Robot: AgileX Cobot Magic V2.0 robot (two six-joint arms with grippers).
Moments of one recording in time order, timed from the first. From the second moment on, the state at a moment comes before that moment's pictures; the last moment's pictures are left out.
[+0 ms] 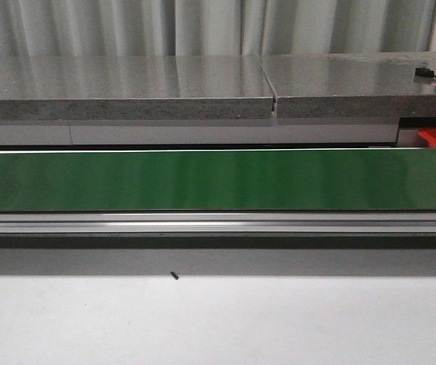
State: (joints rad) left arm 0.69 1.59 -1.24 -0.05 0.74 0.00; right arm -0.11 0.56 -0.64 0.43 0.70 -0.48
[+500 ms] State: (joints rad) left arm 0.69 1.82 -1.24 -0.06 0.65 0.00; right arm -0.11 0.56 -0.64 0.43 0.70 -0.48
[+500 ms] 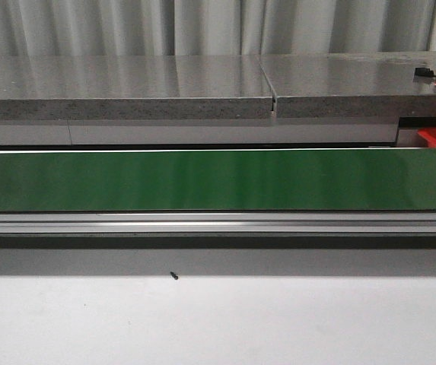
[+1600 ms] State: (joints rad) left arm 0.68 1.89 -1.26 -0.07 0.58 0.00; right arm -0.11 0.56 -0.64 0.43 0.70 -0.48
